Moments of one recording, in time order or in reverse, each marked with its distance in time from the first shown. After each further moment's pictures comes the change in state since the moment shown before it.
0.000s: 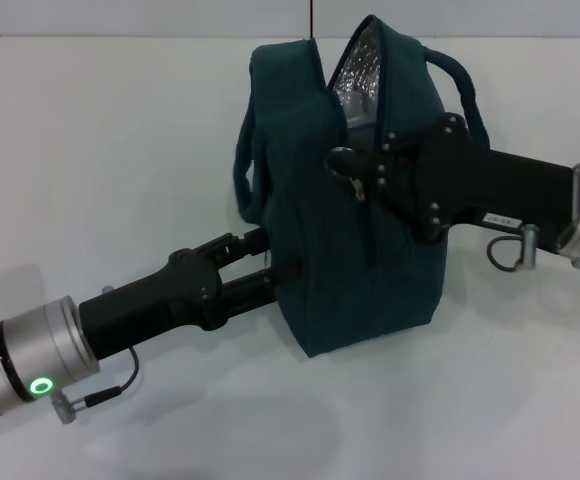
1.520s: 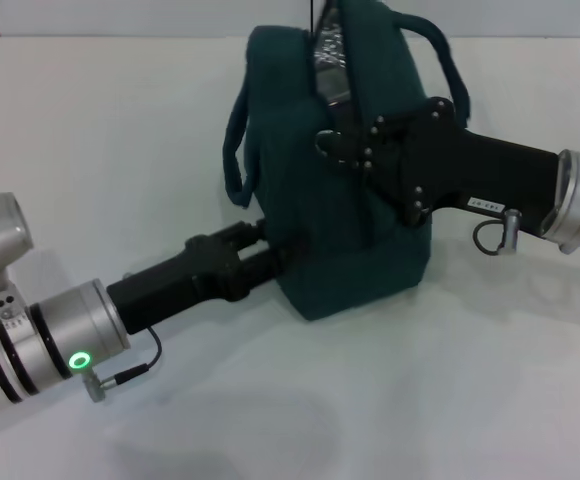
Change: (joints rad) left arm -0.069 -0.012 -0.007 -0.094 -0.057 -0.144 0.031; right arm 0.017 0.000 -0.064 -0.003 0.082 0.061 -0.042
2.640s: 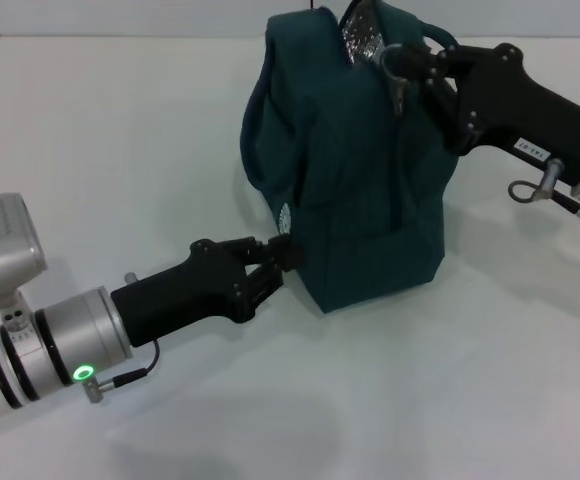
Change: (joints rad) left arm 0.000 0.004 0.072 0.001 -0.028 -0.003 0.172; right arm -0.037 0.000 0.009 0.048 0.230 0.038 -0.001
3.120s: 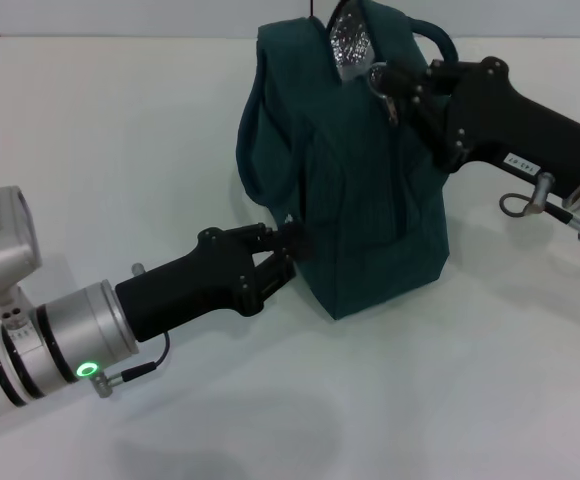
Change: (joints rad) left arm -0.010 -0.004 0.005 -0.014 -0.032 0.069 0.022; right arm 0.005 0.000 -0.034 0.004 -0.009 -0.015 0.000
